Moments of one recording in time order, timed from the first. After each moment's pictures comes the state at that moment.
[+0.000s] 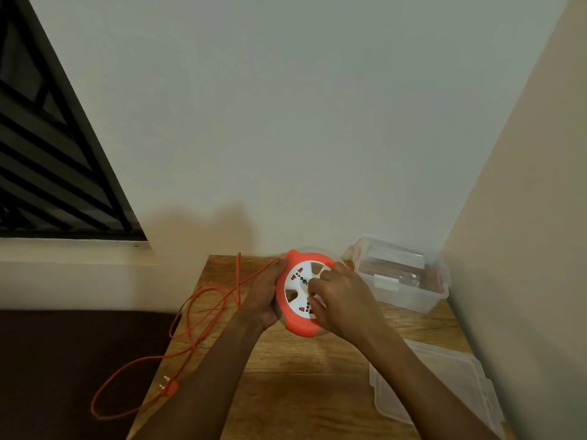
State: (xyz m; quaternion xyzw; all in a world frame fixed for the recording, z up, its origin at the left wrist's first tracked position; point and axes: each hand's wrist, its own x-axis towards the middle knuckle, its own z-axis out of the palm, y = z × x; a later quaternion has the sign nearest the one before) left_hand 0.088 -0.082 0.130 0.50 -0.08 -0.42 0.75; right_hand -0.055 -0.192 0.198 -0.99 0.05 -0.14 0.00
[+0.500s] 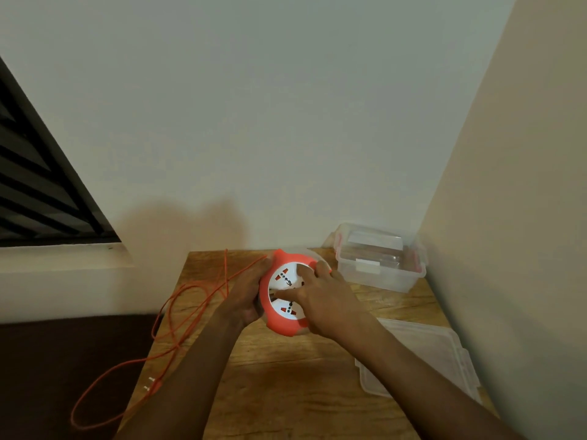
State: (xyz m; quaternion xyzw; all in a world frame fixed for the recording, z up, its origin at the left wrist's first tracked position) left_hand 0.082 -0.081 0.120 0.52 -0.11 -0.46 0.71; right_hand -0.067 -0.188 0.183 -1.00 0.05 -0.01 -0.05
